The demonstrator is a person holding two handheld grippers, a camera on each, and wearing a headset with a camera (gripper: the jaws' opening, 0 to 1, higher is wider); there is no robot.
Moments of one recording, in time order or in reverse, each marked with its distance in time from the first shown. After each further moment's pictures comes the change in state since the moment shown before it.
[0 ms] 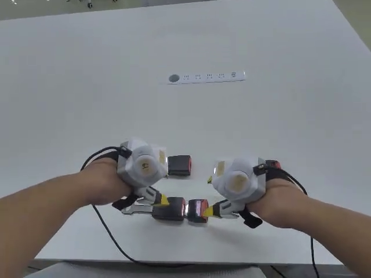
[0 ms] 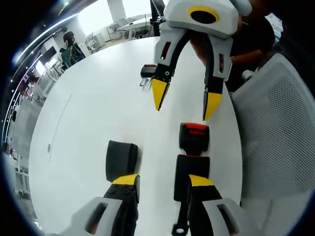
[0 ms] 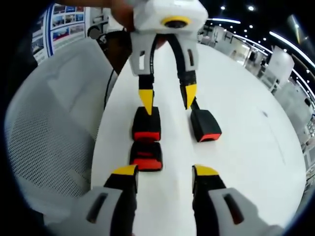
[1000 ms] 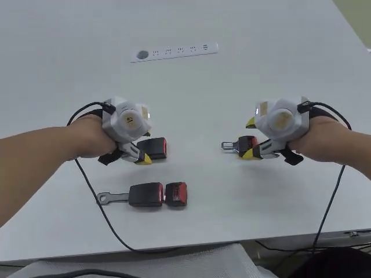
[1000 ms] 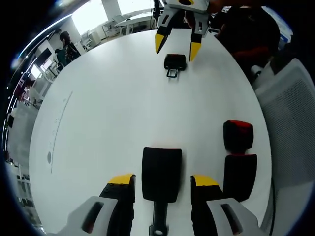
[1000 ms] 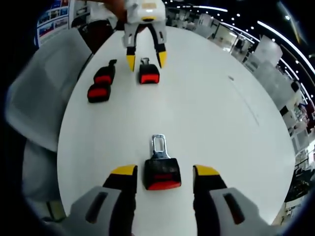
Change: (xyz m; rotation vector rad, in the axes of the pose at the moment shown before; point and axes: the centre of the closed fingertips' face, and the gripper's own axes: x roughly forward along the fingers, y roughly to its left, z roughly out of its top) left arm 0.033 0.066 -0.001 0.045 0.052 -0.016; right arm -0.071 -0.099 -0.119 0.055 0.130 -0.123
